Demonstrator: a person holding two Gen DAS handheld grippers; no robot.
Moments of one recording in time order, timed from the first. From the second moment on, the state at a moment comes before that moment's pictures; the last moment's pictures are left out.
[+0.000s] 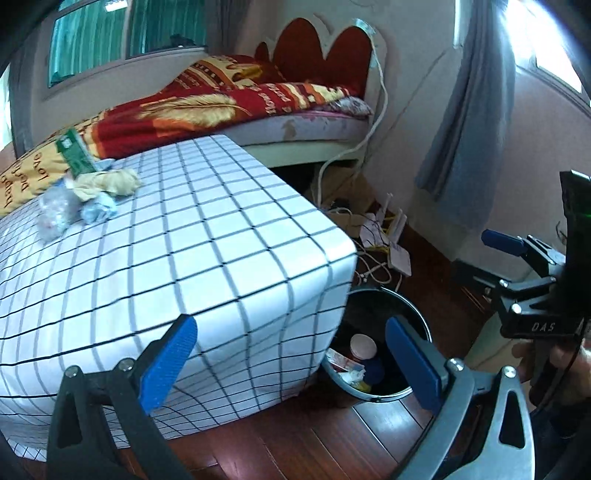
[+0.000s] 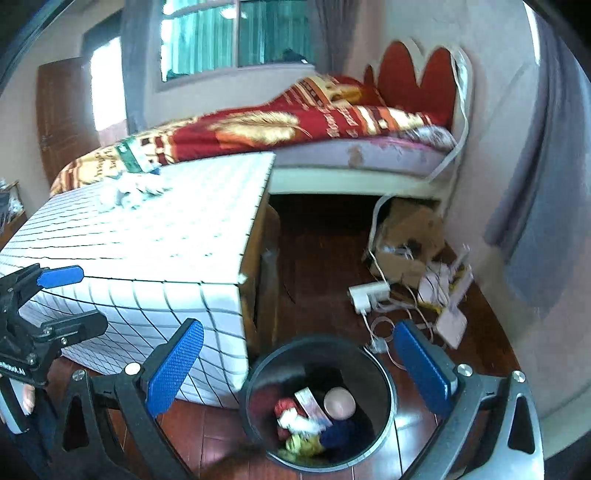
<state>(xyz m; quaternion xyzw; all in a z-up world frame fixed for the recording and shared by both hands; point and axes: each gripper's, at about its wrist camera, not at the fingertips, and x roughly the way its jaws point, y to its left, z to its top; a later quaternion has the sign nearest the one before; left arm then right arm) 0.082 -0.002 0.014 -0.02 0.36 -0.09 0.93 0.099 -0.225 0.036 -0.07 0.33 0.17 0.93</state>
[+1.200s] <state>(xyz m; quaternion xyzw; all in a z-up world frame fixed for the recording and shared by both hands) 0.193 0.271 0.004 -0.05 0.34 0.11 0.93 0.290 0.116 0.037 -0.14 0.34 0.37 0.85</state>
